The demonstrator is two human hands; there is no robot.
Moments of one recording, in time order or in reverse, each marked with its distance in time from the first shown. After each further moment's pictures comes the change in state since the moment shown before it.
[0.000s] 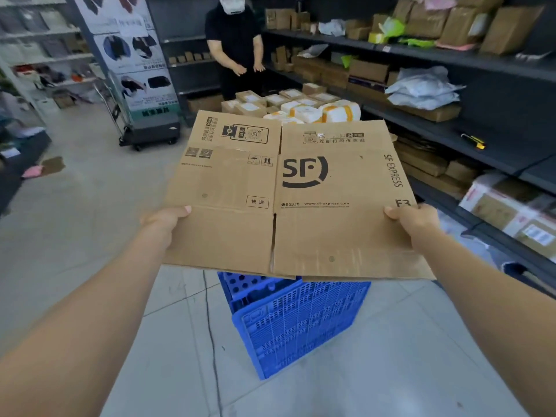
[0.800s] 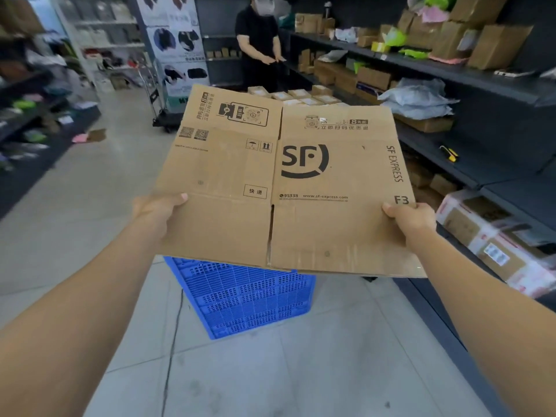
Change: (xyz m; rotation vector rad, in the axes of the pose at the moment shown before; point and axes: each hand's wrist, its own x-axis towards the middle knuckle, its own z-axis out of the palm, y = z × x) left_hand -0.271 -0.047 0.111 -0.093 0.212 -0.016; right_hand 0.066 0.046 -0.242 -0.004 -0.150 -0.112
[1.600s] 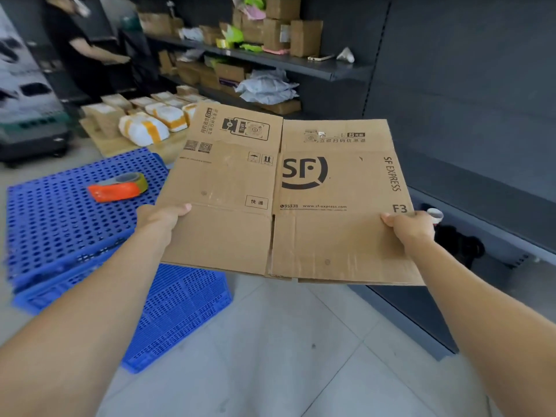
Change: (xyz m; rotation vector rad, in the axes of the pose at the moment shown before) left_hand -0.200 -0.032 0.172 0.246 -0.369 0.052; right_hand -0.051 0.116 -0.304 -0.068 0.435 0.166
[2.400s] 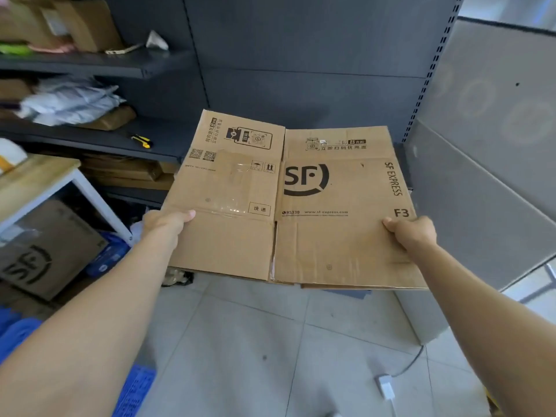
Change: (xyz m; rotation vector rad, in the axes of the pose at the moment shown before) left_hand -0.054 0.066 0.334 0.240 -0.494 0.219; right_hand 0.118 0.130 -0.170 0.054 0.466 0.377
